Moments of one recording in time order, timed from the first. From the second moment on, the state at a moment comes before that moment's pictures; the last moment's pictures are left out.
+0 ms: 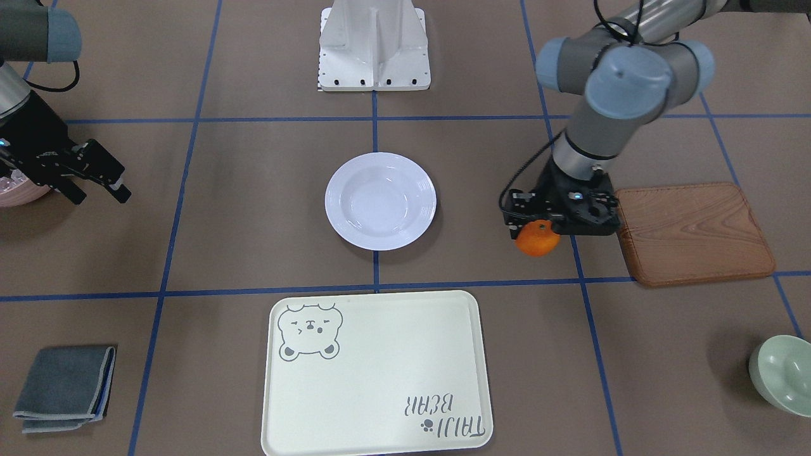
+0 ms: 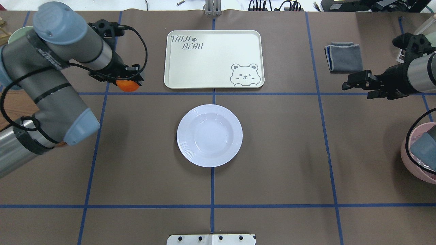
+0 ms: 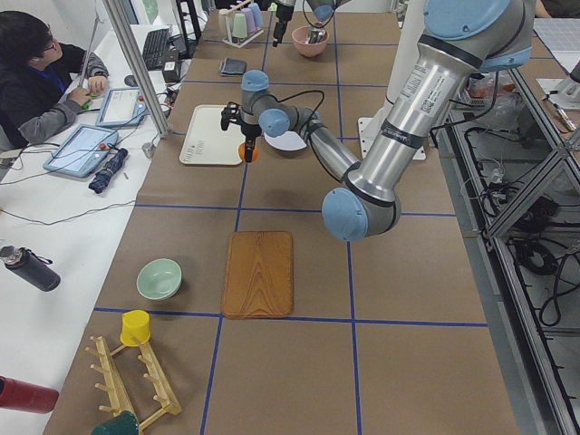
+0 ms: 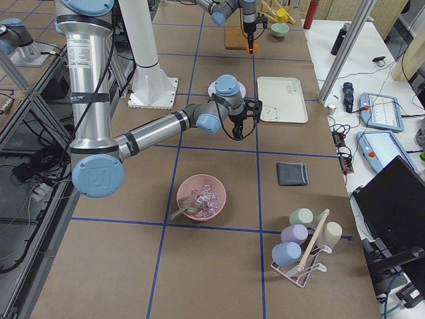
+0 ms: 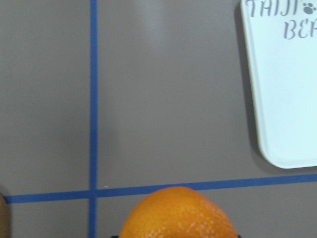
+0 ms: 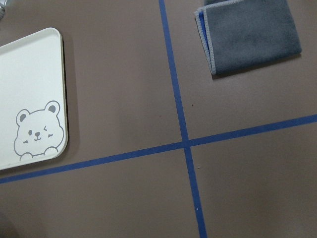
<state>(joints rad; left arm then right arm) -0.78 -2.14 -1.71 -1.66 -1.98 -1.06 0.98 -1.54 1.95 -1.01 2.12 1.28</state>
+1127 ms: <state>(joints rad) -0.42 -2.45 -1.47 -1.57 -1.69 -1.40 0.76 -1.49 1.96 -0.91 1.90 1.61</state>
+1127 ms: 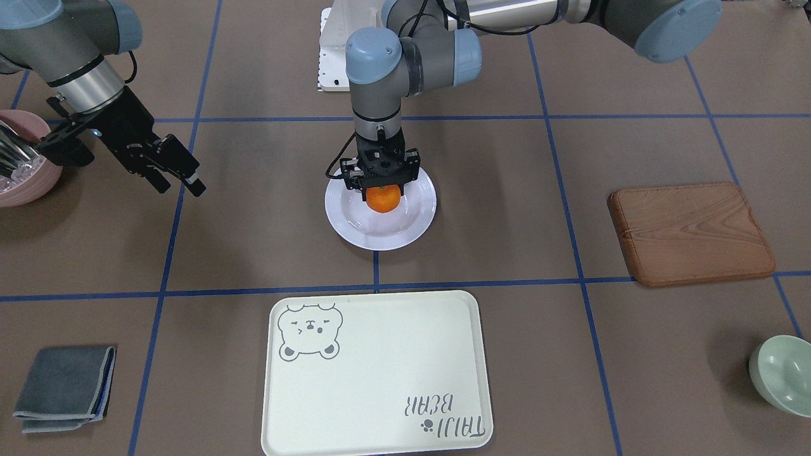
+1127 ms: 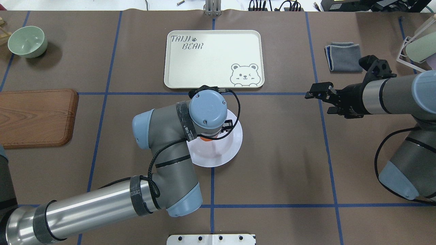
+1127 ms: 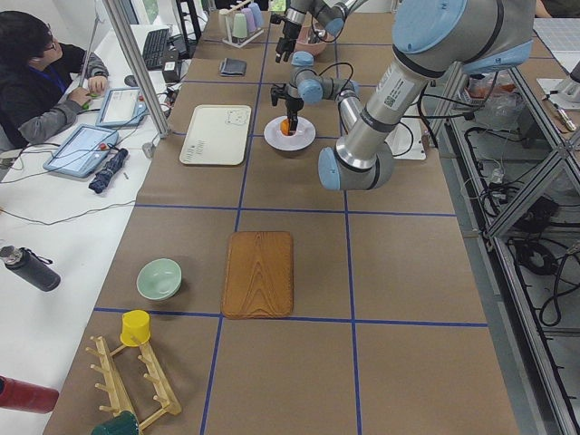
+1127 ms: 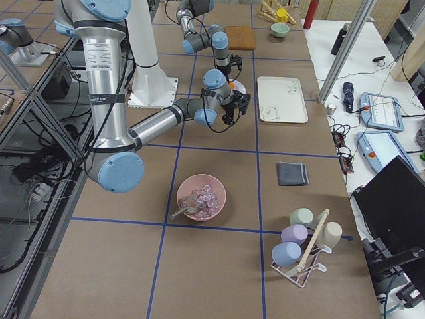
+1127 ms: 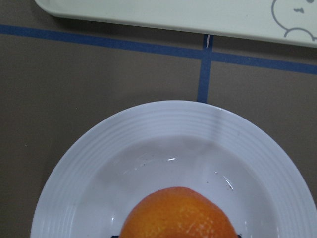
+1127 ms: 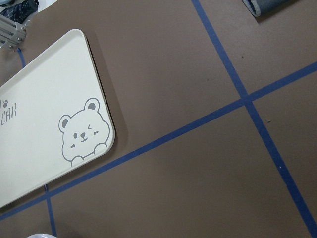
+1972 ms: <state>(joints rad) -0.45 -2.44 -1.52 -1.58 -1.69 -1.30 0.67 -1.47 1.97 -0.91 1.79 1.71</state>
